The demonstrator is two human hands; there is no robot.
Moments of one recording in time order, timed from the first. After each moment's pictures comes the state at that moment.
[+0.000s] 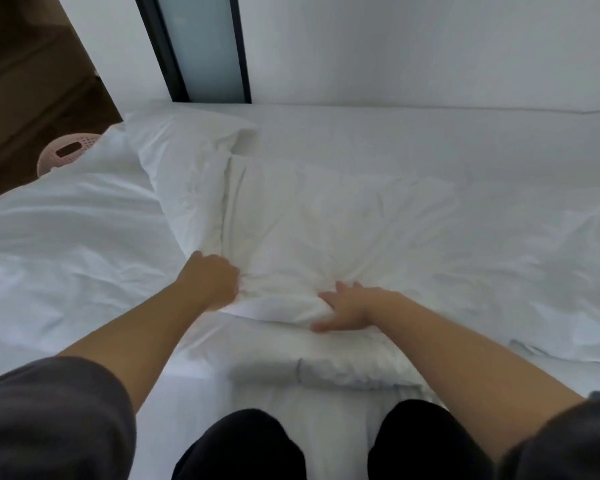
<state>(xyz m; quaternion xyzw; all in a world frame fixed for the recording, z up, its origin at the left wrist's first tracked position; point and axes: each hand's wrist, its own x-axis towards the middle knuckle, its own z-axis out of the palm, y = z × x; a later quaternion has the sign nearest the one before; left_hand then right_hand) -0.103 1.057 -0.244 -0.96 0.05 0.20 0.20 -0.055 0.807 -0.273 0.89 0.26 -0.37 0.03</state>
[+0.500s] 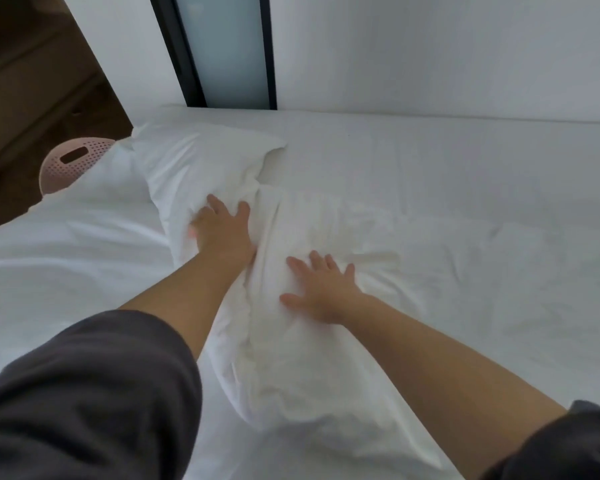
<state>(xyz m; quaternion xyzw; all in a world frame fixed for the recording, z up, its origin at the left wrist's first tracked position) 0.088 1.144 -0.252 -0.96 -0.21 0.12 0.11 0.078 0.962 -0.284 0.93 0.25 -0.26 -0.08</state>
